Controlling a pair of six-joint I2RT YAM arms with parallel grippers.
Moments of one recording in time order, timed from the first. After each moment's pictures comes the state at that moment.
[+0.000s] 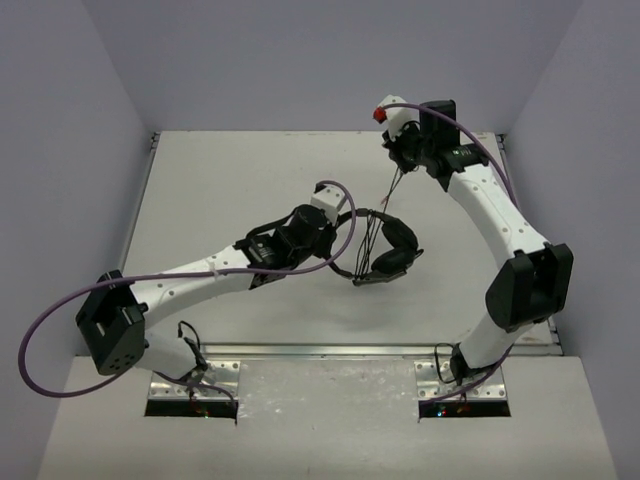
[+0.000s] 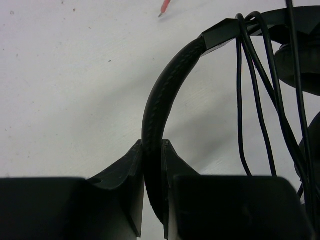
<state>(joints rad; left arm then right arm) -0.89 1.40 1.01 -0.13 -0.29 -0.25 0.25 1.67 1.54 -0.45 -0.18 -0.51</state>
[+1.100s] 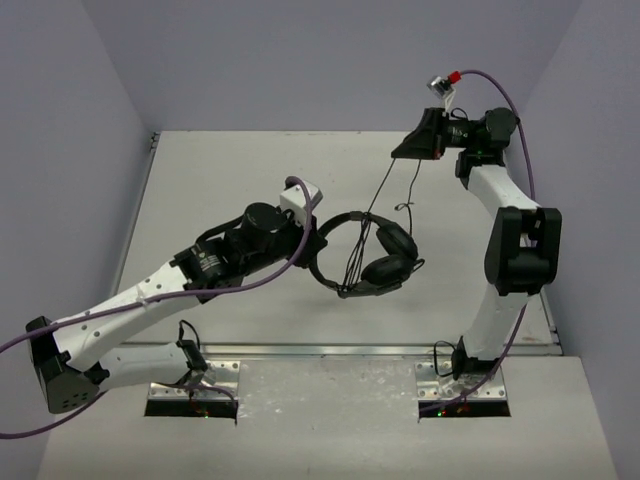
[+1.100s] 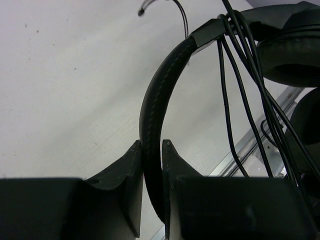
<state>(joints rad) -0.90 1.09 1.06 -0.39 -0.08 -0.26 -0.06 1.86 1.38 0.94 -1.56 1.07</state>
